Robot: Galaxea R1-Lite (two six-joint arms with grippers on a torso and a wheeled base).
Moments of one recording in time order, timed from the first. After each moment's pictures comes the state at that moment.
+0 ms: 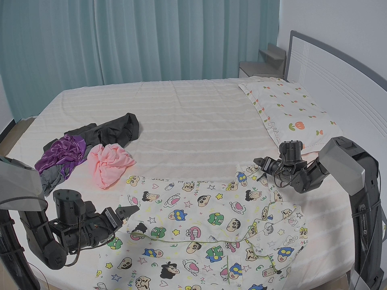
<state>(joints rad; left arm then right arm) -0.25 2.03 -0.13 -1.39 -0.24 -0.90 0.19 2.57 -1.40 -0.68 -0.03 0.55</state>
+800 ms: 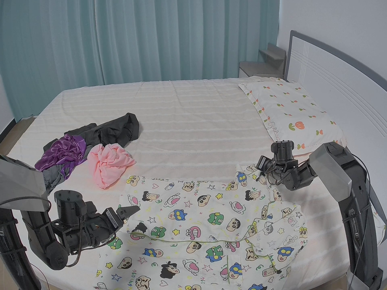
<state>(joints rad) -0.25 2.06 -0.12 -1.43 -0.23 -0.90 0.20 2.69 -1.64 -0.58 -0.14 0.55</state>
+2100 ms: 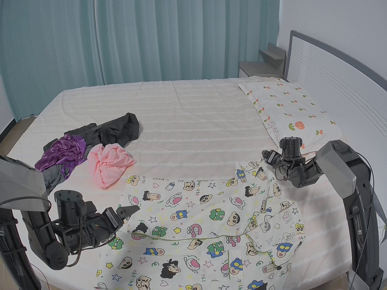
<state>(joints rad) -0.25 2.06 -0.13 -1.43 -0.23 -0.90 0.15 2.64 -1.54 -0.64 -0.19 0.56</state>
